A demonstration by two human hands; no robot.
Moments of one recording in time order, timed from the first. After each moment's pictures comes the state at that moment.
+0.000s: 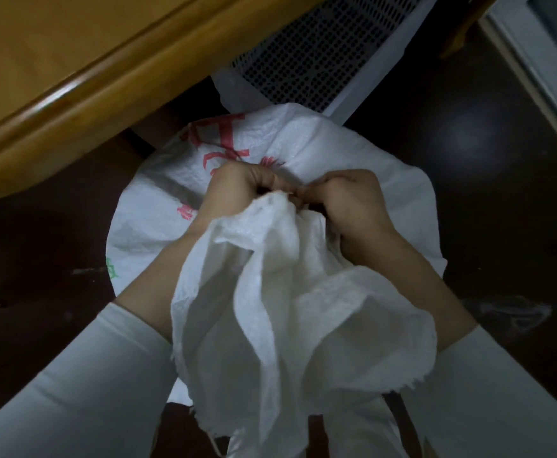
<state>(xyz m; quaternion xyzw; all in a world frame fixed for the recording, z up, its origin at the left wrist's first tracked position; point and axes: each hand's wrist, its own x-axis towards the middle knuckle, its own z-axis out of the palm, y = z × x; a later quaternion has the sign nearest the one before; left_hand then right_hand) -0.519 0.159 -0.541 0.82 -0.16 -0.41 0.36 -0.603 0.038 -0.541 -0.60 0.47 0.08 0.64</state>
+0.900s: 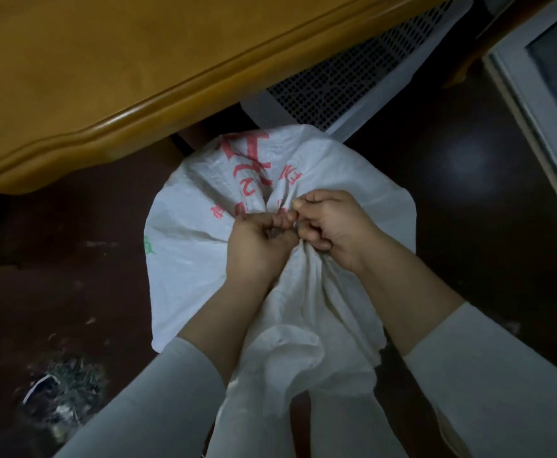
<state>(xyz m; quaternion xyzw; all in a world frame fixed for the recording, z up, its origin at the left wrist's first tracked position) -0.619 0.172 -0.502 0.82 0.06 -0.29 0.48 -0.627 0.053 -0.492 -0.52 0.38 0.20 0.74</state>
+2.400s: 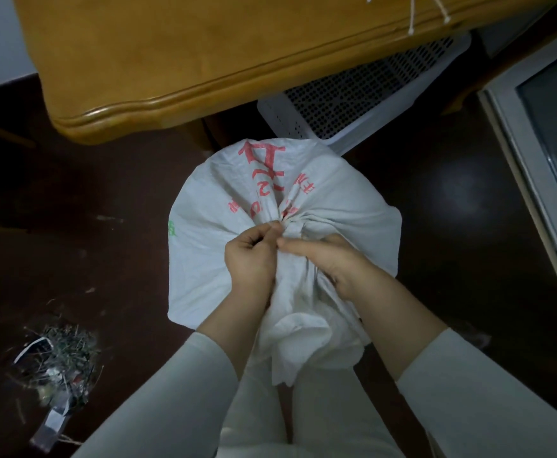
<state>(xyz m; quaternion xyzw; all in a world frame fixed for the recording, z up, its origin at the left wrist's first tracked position) -0.682 0.192 -0.459 0.68 0.34 -0.20 0.62 -0.698 0.089 -0.457 -0.55 0.44 0.34 0.62</state>
